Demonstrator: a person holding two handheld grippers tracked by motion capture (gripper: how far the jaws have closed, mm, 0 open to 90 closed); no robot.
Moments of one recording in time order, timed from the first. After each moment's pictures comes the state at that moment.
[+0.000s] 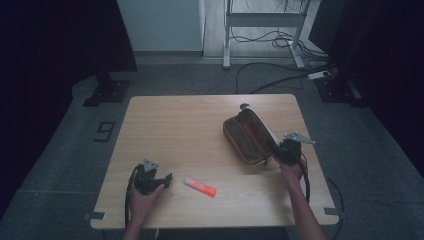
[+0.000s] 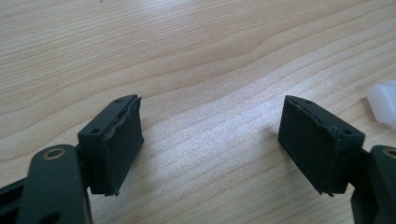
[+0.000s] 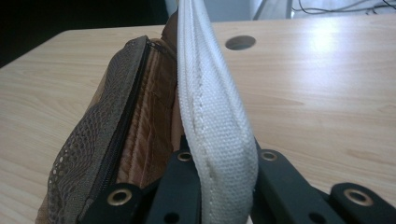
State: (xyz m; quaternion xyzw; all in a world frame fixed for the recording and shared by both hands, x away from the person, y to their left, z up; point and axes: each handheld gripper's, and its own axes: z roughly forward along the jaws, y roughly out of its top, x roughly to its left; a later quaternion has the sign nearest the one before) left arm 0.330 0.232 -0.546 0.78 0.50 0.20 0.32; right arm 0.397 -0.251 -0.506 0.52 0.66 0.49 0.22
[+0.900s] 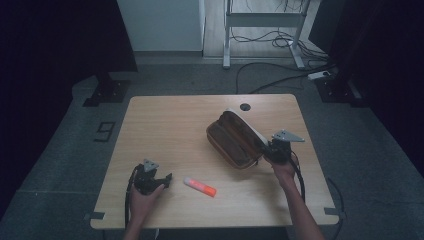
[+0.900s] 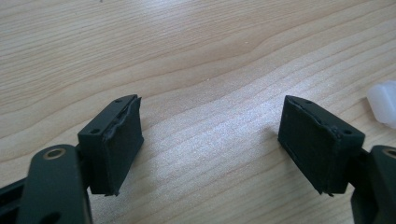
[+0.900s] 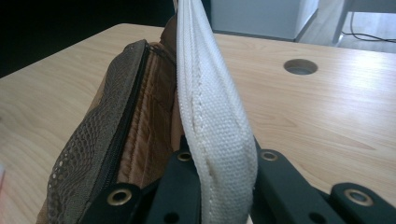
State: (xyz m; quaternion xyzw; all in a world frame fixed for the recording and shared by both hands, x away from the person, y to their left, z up) left arm 0.330 0.232 -0.546 0.78 0.50 0.20 0.32; right arm 0.396 -0.219 -0.494 0.43 0.71 0.52 0.21
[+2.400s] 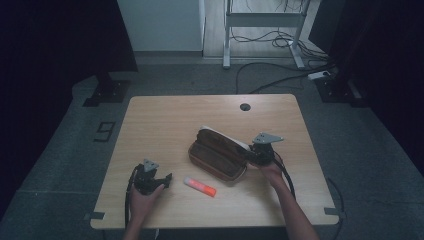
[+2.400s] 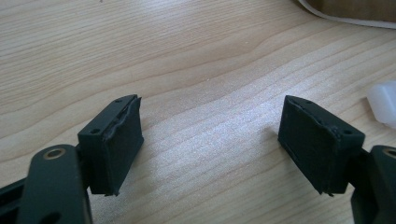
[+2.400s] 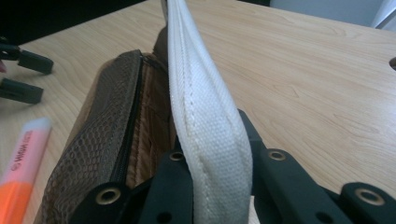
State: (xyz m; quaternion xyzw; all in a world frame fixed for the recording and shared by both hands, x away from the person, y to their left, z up) left arm 0.330 0.232 -0.546 0.78 0.50 0.20 0.32; right arm 0.408 -0.177 -0.514 0.33 0.78 0.51 0.15
